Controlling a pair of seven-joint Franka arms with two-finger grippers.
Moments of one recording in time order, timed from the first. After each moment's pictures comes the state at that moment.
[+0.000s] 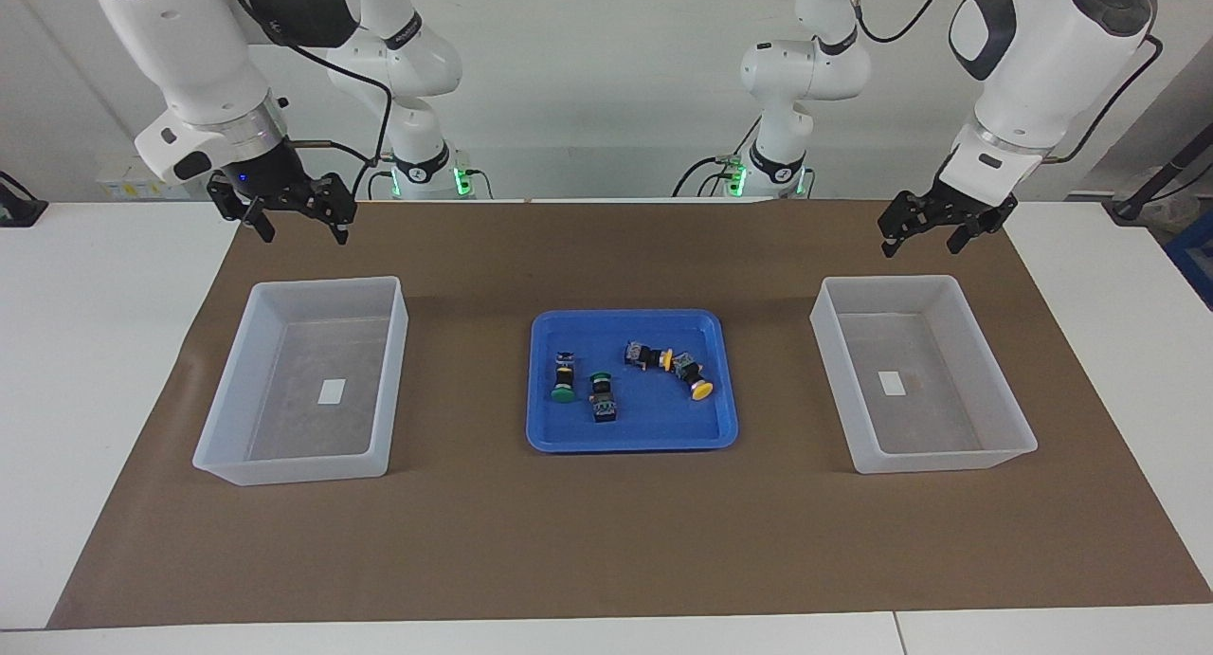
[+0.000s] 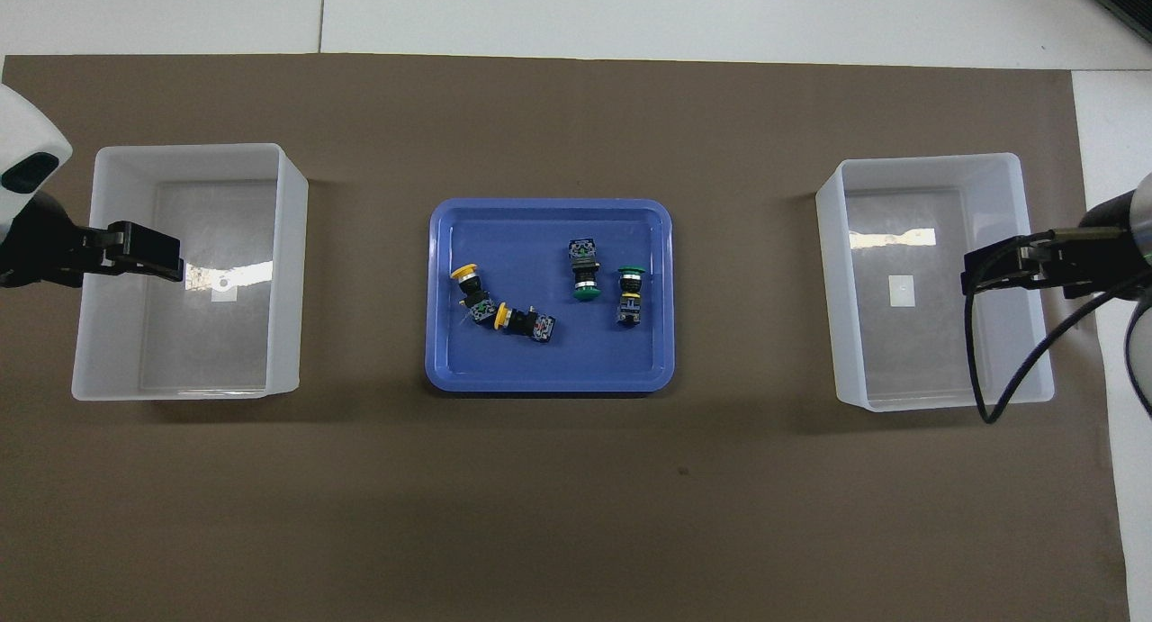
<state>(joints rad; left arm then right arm) -0.14 -0.01 0.07 -1.67 -0.01 1.64 -0.06 0.00 -0.02 0.02 -1.64 -0.02 1.57 0.07</state>
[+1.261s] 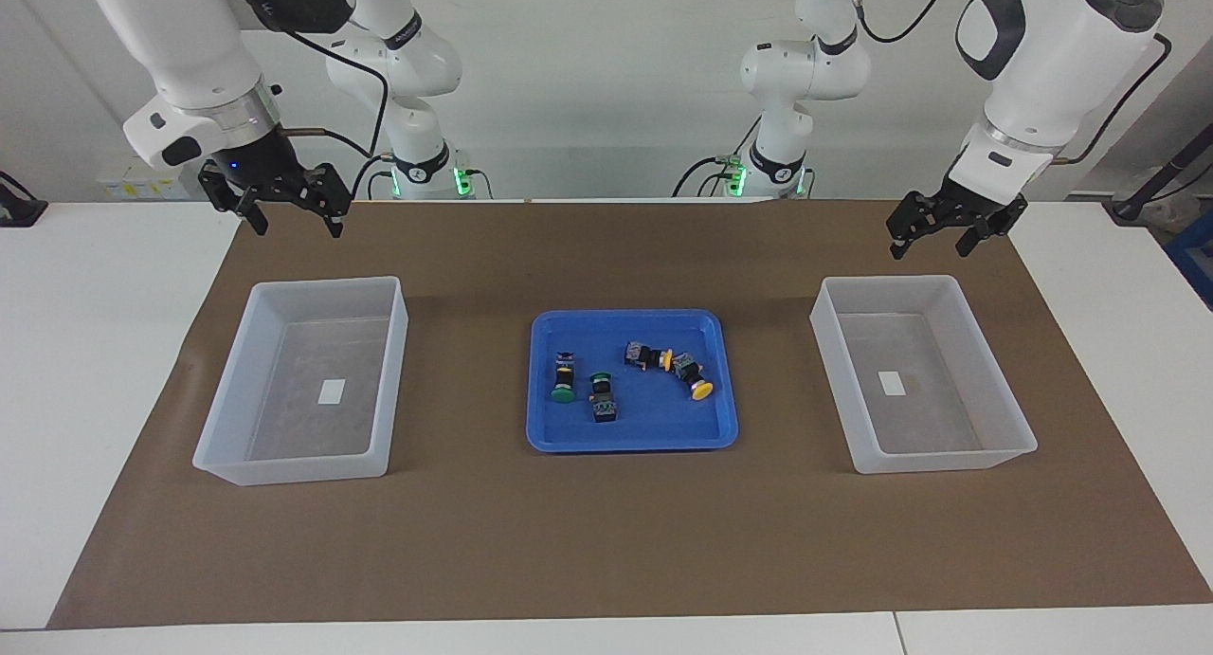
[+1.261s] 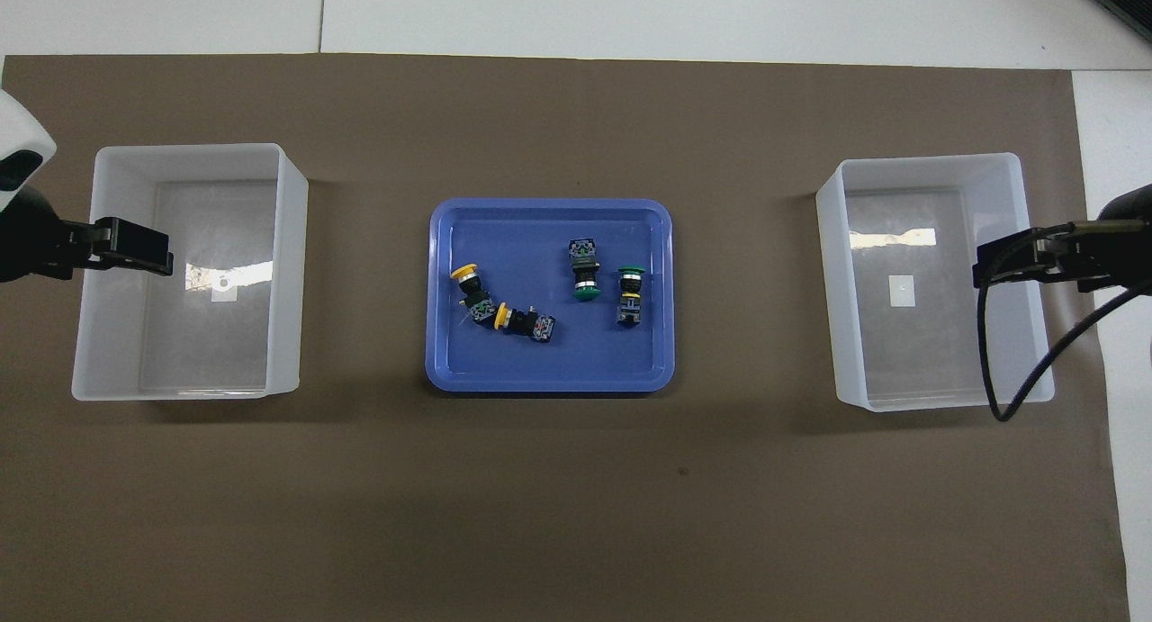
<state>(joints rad) -0.12 -0.01 0.07 -1.67 -0.01 1.66 -0.03 0.00 -0.02 0.02 -1.61 -0.02 1.56 0.08</state>
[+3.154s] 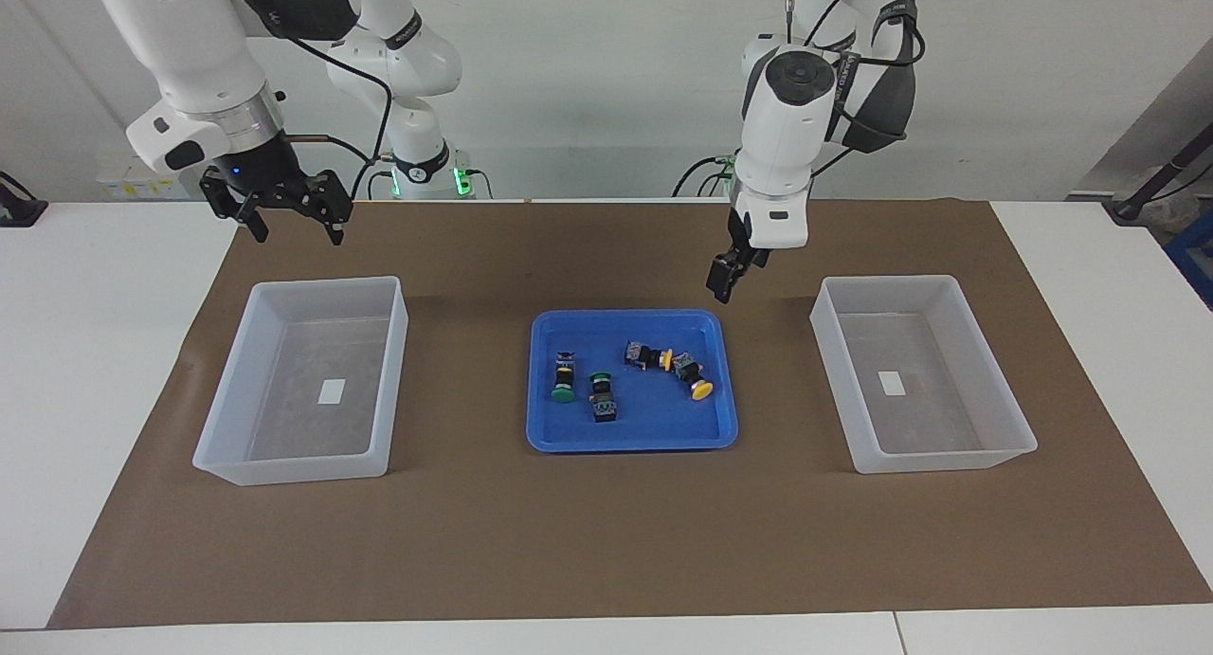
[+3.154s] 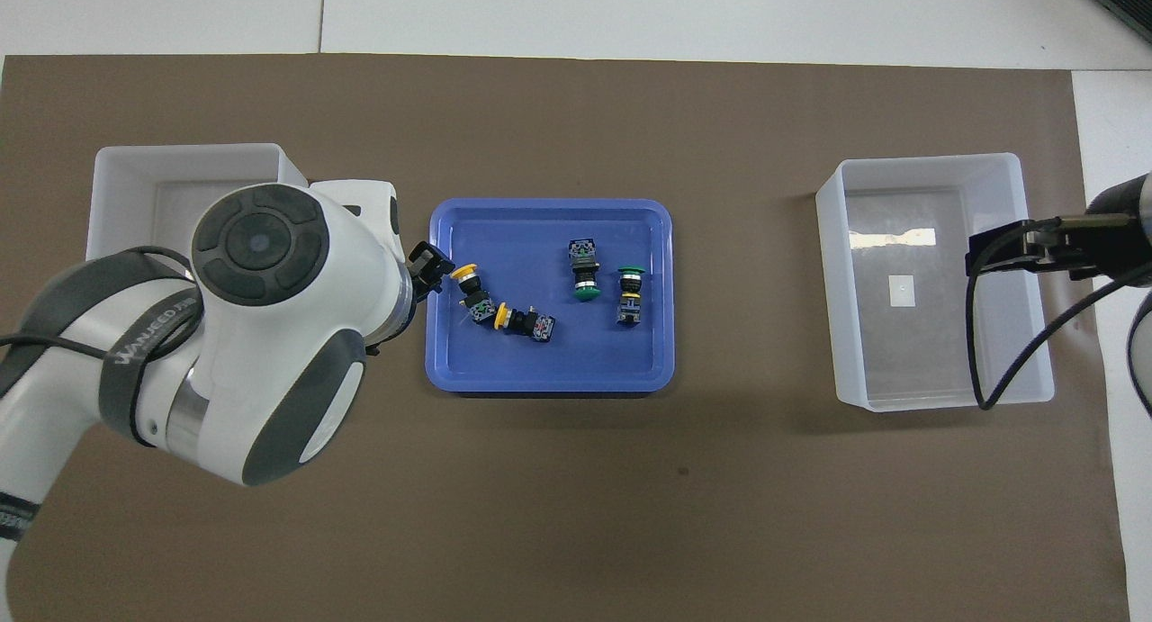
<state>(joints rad) -0.55 0.05 0.04 -1.88 0.05 1.94 -1.30 0.00 -0.02 0.02 -1.64 -0.03 1.64 0.08</state>
